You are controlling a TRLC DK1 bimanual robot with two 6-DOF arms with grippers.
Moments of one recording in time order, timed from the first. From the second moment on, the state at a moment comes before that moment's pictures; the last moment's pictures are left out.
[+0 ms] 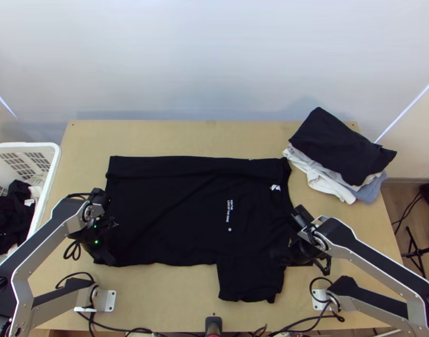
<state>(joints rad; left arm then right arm) -0.10 1.25 0.73 -1.22 -0.11 0.54 0.62 1.14 0.60 -0.96 -0.30 0.58</state>
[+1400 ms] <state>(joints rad) -0.05 1.23 0.78 -1.24 -0.01 0.53 0.64 1.07 0.60 -0.92 -0.27 0.50</state>
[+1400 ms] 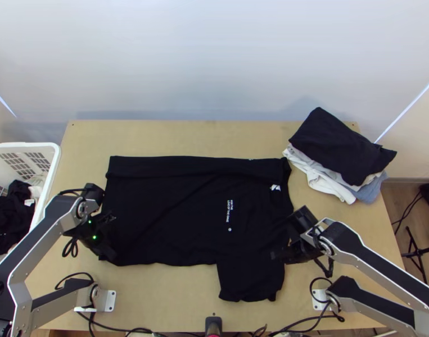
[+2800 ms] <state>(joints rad) 0.38 1.43 1.04 -1.17 0.34 0.51 0.39 1.19 0.91 -0.92 -0.22 0.33</state>
